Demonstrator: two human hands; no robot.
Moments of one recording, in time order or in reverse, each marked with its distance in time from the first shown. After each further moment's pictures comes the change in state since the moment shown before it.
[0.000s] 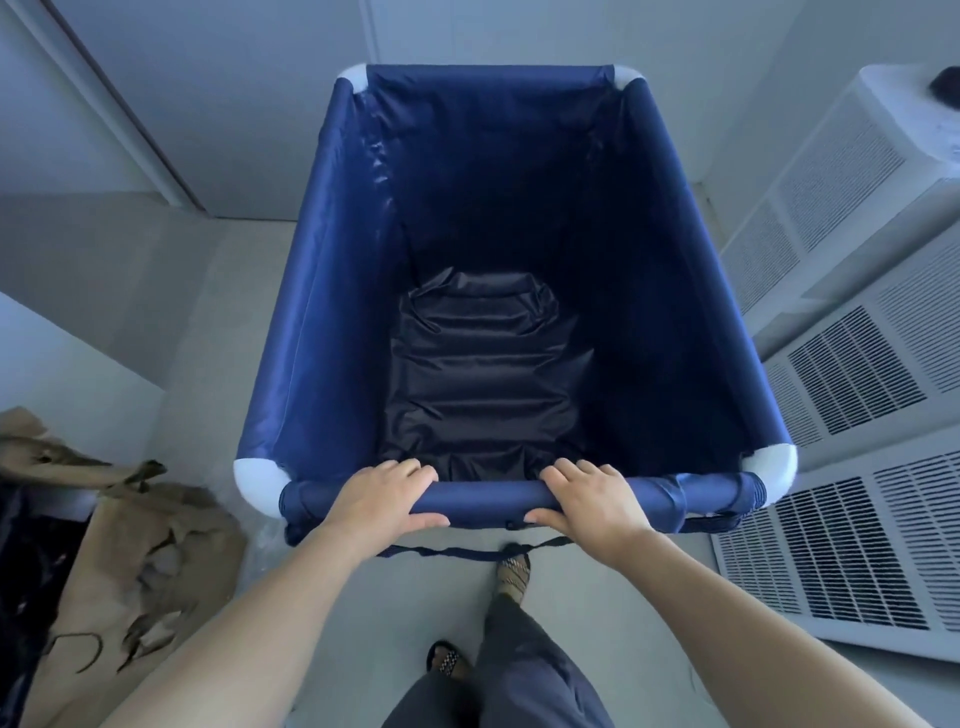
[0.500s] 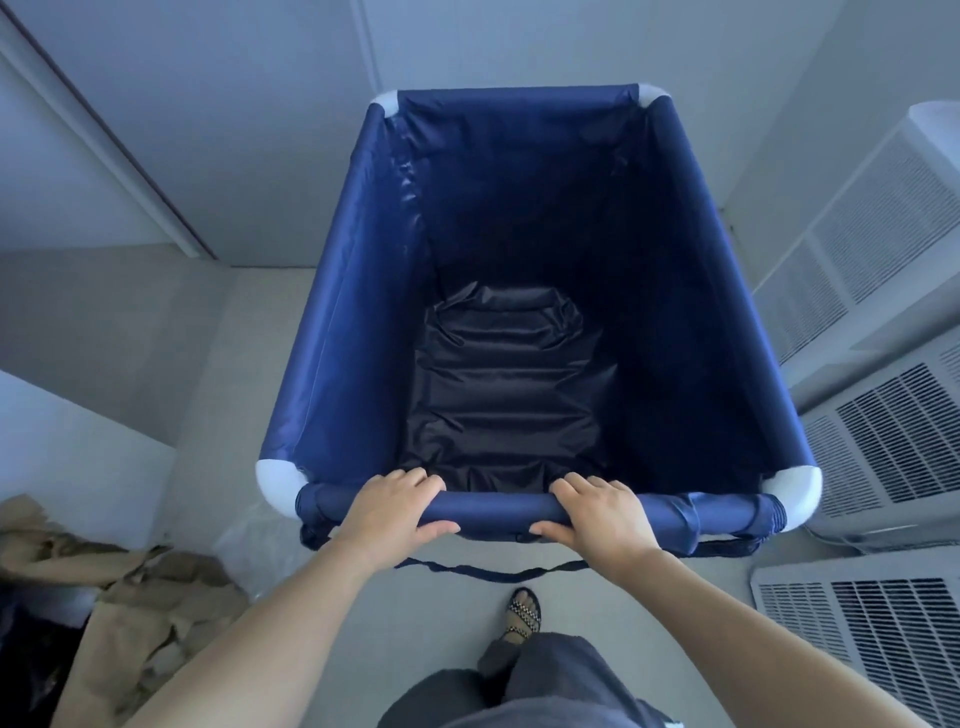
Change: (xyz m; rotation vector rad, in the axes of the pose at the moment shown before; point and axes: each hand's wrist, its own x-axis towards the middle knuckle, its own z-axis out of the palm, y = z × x) left_hand 0.119 -0.065 -0.052 -0.051 0.031 -0.029; right_hand 0.129 0.044 -0.041 0.105 0.068 0.052
